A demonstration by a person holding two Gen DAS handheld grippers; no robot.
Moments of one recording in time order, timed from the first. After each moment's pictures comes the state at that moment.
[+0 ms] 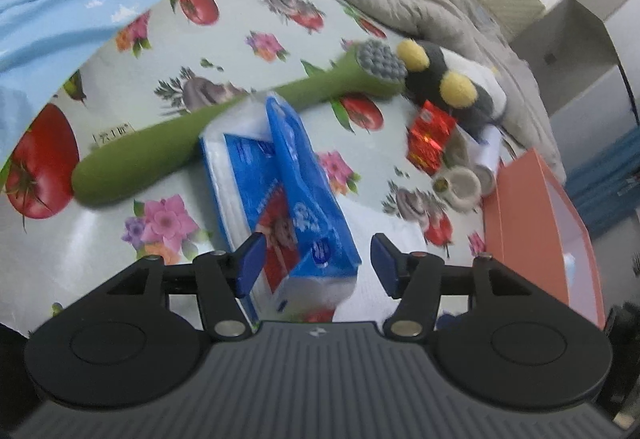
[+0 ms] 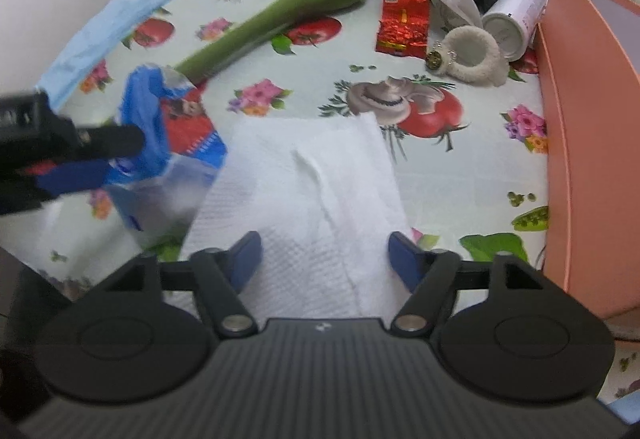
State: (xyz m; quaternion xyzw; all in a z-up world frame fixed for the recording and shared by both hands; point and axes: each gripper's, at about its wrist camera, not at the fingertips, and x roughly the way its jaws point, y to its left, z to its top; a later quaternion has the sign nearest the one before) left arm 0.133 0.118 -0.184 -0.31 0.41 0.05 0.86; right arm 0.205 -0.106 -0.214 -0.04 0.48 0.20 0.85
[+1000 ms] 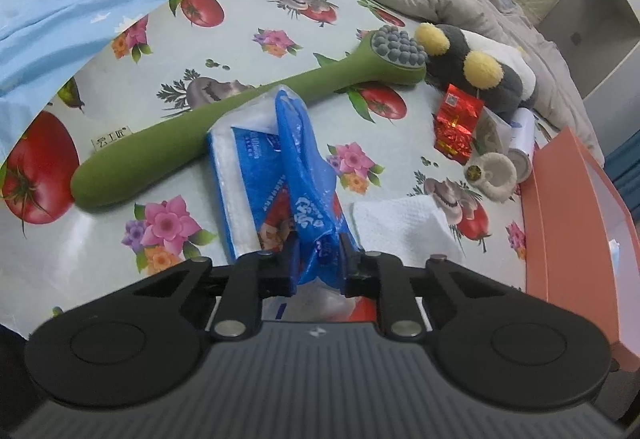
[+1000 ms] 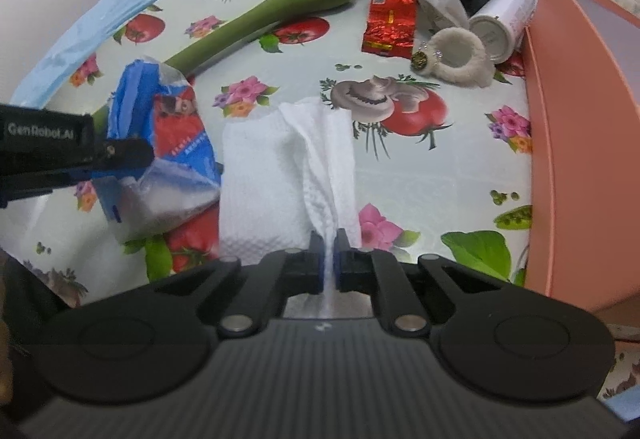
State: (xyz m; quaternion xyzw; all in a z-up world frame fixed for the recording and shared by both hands) left arm 0.148 0.092 -0.195 -0.25 0.43 0.10 0.86; right arm 0.200 -0.113 -0.212 -0.05 0.47 0.19 0.86
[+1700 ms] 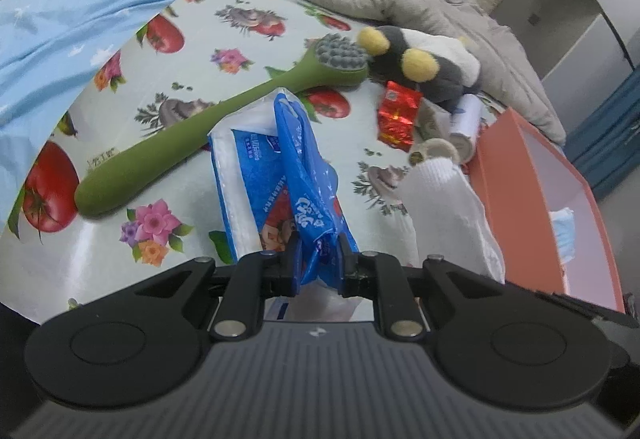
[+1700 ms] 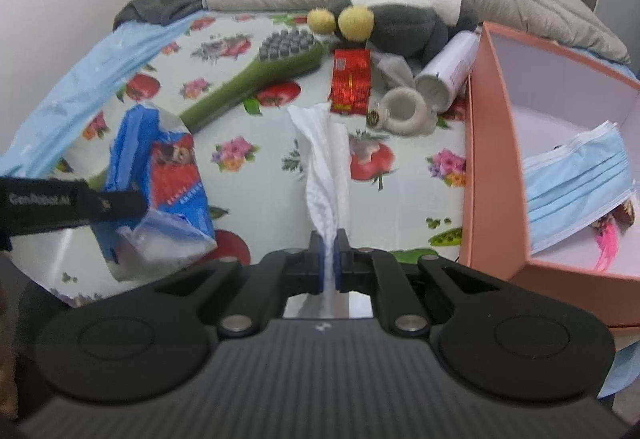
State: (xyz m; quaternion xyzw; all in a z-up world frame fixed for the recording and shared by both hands) left arm 0.116 0.076 -0.148 -0.23 0.42 0.04 0.88; right arm 0.169 -0.140 -0.148 -0.03 0.41 0.16 0.90
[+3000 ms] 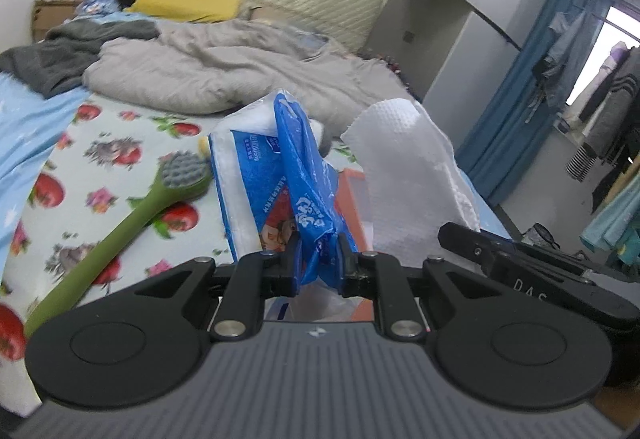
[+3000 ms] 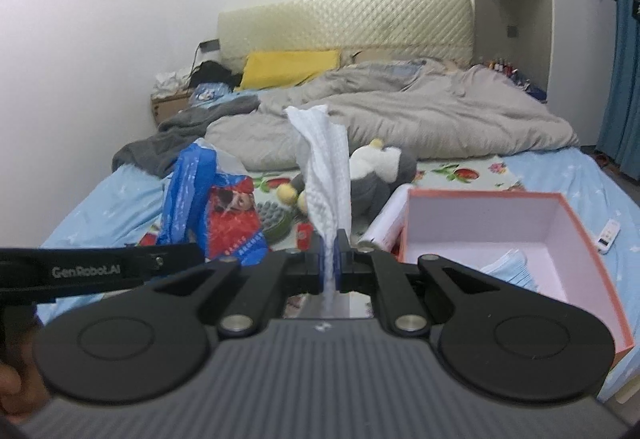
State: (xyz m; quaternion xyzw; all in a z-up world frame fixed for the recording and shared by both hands) left arm 0.113 -0.013 0.010 -0.15 0.31 -0.11 0.93; right arm 0.138 -0.213 -0.007 0.03 0.25 0.12 0.96
